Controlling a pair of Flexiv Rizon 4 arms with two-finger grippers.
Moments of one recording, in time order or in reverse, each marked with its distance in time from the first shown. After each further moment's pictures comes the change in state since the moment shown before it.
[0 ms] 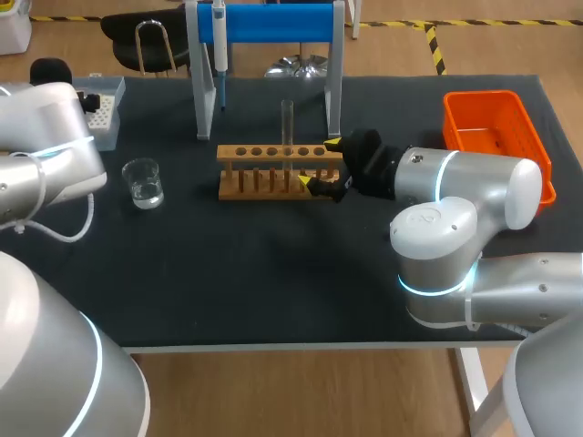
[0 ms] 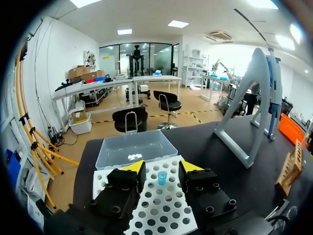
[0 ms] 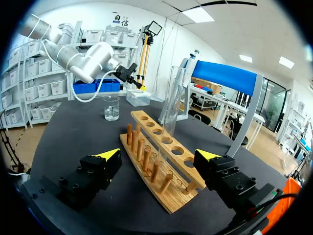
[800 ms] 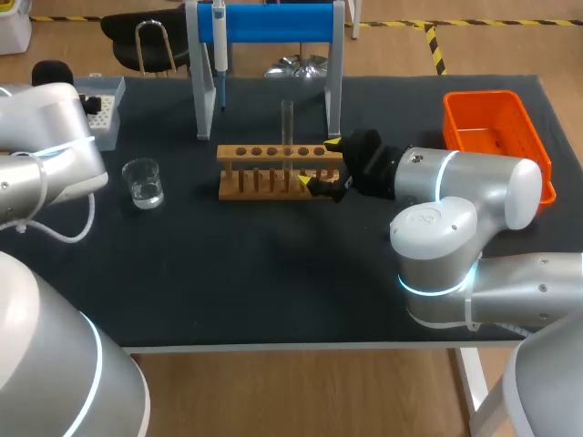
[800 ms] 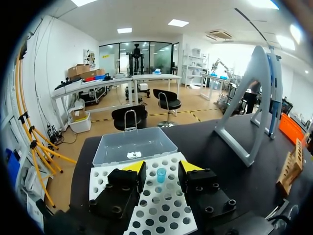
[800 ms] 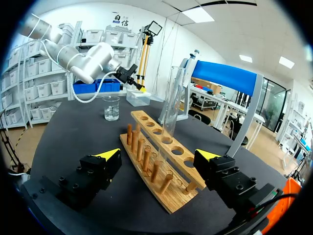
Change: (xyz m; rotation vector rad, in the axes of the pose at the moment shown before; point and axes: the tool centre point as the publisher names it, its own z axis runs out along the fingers) left arm 0.001 0.006 0.004 -0.010 0.004 -0.004; right arm 0.000 0.000 0.000 0.000 0.000 0.000
